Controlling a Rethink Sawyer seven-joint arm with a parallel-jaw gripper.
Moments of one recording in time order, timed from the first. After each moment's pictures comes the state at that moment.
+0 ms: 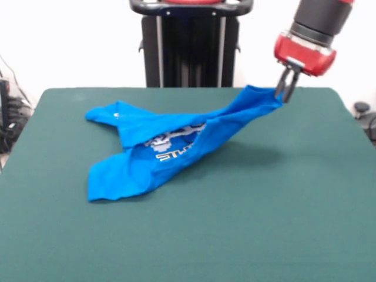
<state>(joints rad) 0.56 -0.47 -0.53 1.78 0.47 0.32 2.34</state>
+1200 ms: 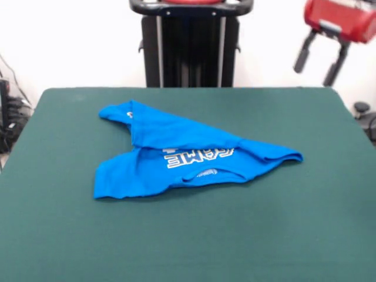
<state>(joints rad) 0.50 -0.53 -0.63 1.51 0.45 0.61 2.50</state>
